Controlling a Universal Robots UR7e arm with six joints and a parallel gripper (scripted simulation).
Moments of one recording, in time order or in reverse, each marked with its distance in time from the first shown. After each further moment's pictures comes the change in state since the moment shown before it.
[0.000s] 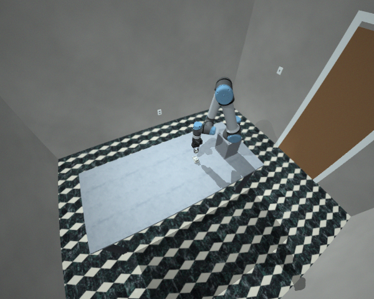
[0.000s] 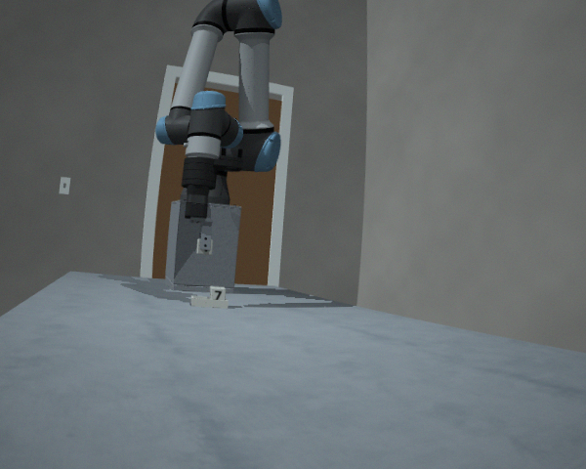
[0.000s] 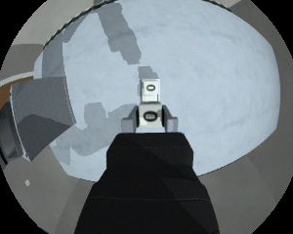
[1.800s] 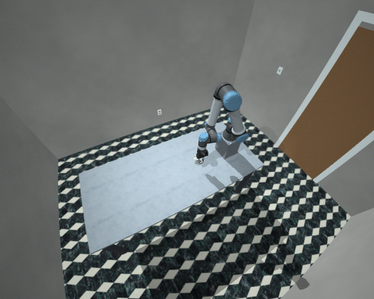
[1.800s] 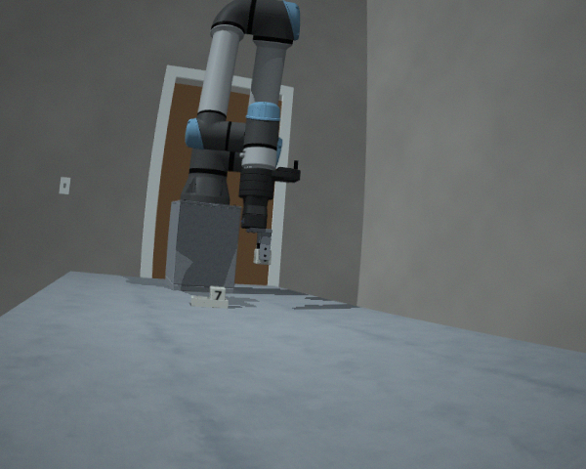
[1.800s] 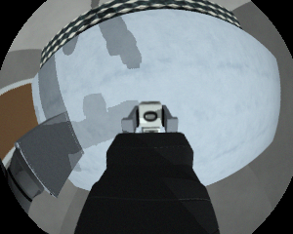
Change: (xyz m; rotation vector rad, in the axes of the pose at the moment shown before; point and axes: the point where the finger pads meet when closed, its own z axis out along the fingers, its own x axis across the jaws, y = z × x) arm 0.000 -0.127 0.012 -0.001 0.001 0.001
